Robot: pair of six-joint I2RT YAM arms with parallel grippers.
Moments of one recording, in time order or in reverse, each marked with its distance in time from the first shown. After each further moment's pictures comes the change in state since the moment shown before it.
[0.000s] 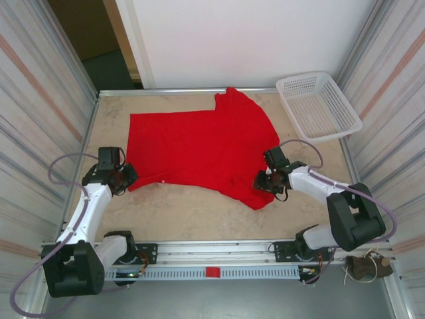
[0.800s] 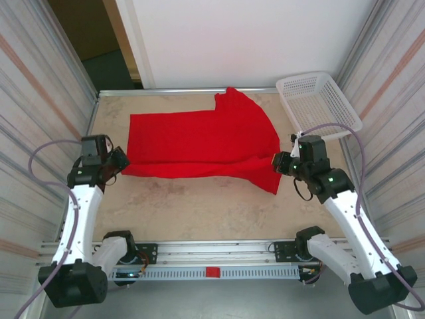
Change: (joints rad) left arm 0.040 -0.089 0.220 -0.082 0.015 0.039; right arm -0.106 -0.544 0.234 -0.261 -0.007 -0.067
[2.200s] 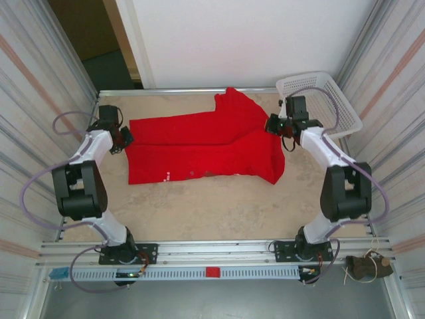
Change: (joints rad) left arm 0.026 0.772 0.332 0.199 -0.098 0.079; right arm -0.169 0.827 0.365 0.366 -0.089 -0.146
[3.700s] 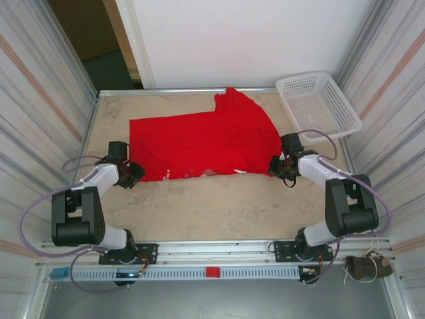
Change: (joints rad) left arm -0.042 -0.281 -0.524 0.104 0.163 -0.281; right arm 0.036 -0.185 -0.481 -0.097 0.090 0.137
